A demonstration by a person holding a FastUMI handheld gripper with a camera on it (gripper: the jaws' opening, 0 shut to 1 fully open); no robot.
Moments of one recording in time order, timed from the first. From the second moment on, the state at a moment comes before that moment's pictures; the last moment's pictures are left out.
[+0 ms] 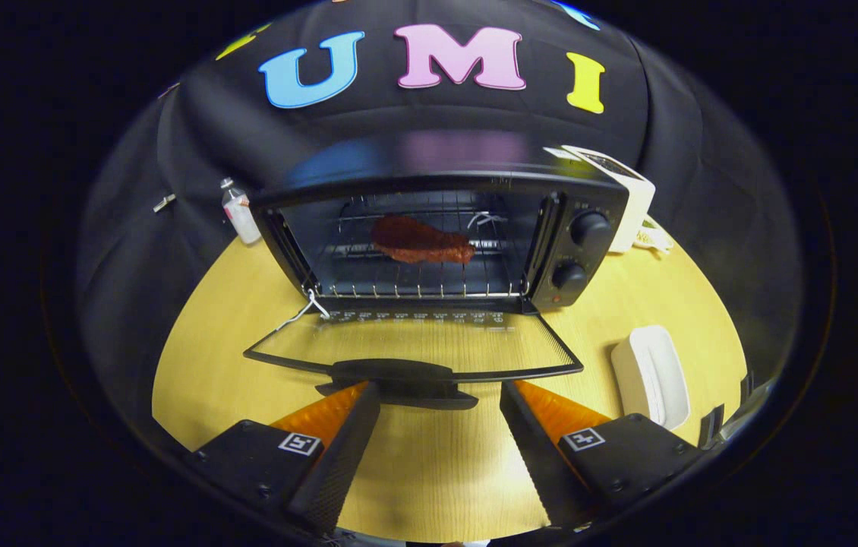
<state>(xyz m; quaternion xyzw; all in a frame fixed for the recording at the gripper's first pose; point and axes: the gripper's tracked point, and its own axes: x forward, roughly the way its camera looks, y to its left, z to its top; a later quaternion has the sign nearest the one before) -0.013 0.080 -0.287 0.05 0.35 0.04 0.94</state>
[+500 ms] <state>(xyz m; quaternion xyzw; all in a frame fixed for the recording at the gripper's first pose) 0.061 0.076 -0.219 0.06 0.27 0.04 0.96</state>
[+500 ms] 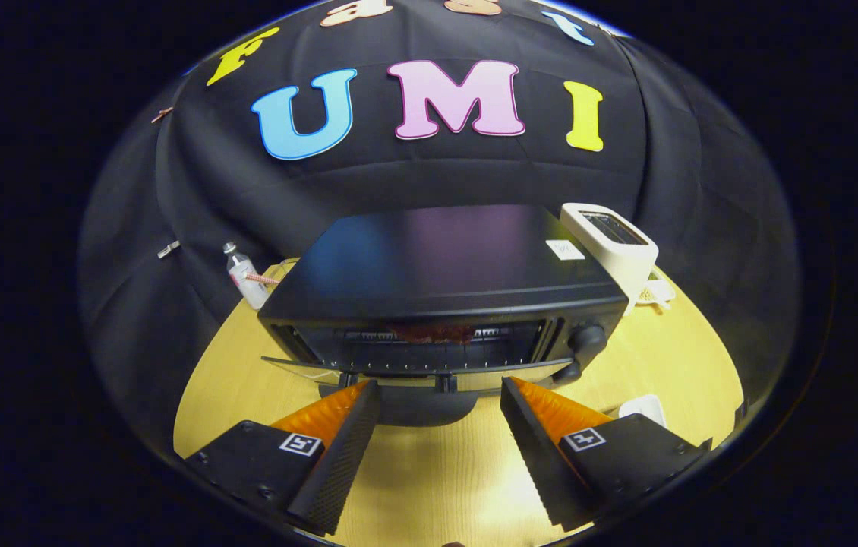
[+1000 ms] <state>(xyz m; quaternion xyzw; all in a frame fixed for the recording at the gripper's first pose) 0.050 0.064 -0.162 0.04 0.20 0.04 0.98</state>
